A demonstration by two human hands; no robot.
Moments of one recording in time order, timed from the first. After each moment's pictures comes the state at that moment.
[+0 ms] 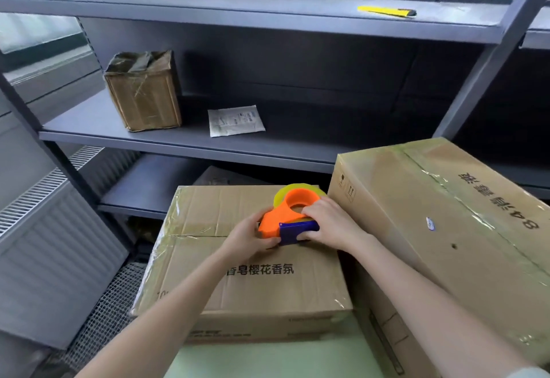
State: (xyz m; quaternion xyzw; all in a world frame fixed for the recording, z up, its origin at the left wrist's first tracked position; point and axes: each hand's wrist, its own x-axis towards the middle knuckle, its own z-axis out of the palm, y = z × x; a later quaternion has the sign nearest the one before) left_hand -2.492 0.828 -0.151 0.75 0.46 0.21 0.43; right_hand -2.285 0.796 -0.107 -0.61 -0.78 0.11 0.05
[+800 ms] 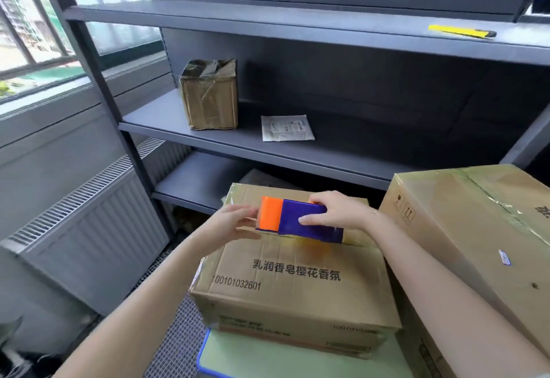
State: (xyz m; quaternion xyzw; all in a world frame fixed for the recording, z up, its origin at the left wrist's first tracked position) left_hand -2.604 0.816 -0.091 0.47 0.46 0.34 0.67; right_hand -2.366 0.825 -0.049 -0.57 -0.77 0.29 0.04
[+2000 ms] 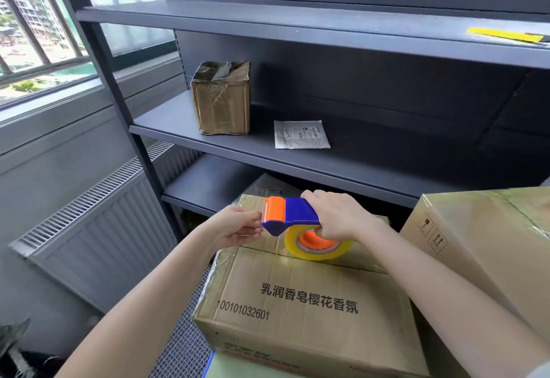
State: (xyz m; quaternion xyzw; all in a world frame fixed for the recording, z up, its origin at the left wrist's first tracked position) left_hand -2.607 0.869 -0.087 0.34 0.60 0.31 0.66; right_hand -2.391 0.872 -0.062 -0.50 -0.86 0.01 -0.02
